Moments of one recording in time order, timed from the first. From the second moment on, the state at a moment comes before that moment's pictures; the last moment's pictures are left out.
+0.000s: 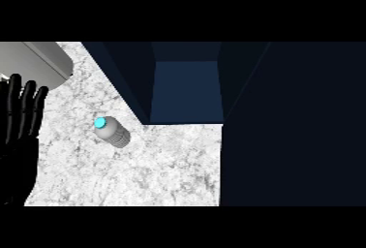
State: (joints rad) left arm 0.00 0.10 0.03 -2.10 0.00 0.02 -0.01; right arm -0.02 -0.12 0.01 -2.10 -0.02 0.01 0.01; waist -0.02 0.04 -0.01
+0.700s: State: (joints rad) left arm -0.03 0.00 -0.09 -2.09 -0.19 0.57 0.20; right arm 0.19 -0.11 0.18 -2.34 -0.11 0.10 0.13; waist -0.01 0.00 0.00
